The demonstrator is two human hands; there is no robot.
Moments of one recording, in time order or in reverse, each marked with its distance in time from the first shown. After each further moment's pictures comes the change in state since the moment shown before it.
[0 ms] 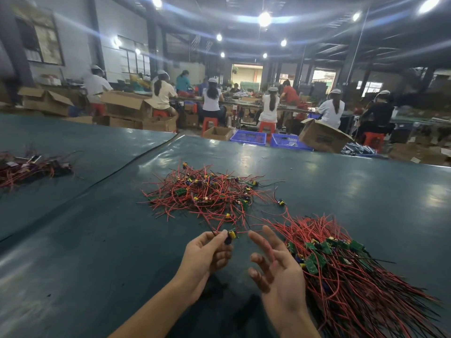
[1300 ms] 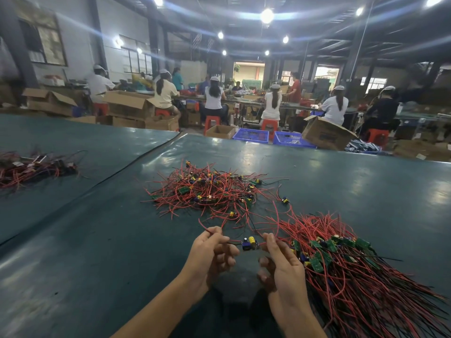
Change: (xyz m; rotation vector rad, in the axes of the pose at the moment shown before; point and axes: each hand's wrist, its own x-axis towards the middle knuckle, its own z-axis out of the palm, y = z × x) left_hand -0.003 0.003 -0.004 0.024 -0.100 -0.044; right_hand 0.004 0.007 0.004 -0.074 0.209 -0.040
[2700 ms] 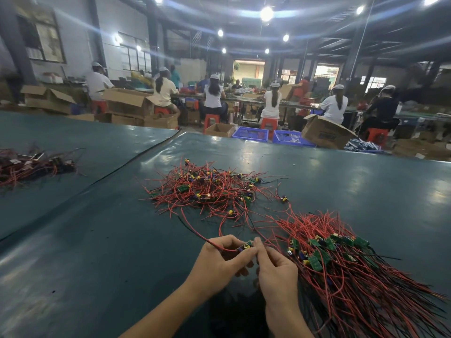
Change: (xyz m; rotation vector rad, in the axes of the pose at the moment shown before) left_hand -0.013 -0.009 0.007 0.533 -0.184 0.414; right_hand -0.010 0.006 0.011 -0.336 0.029 -0.111
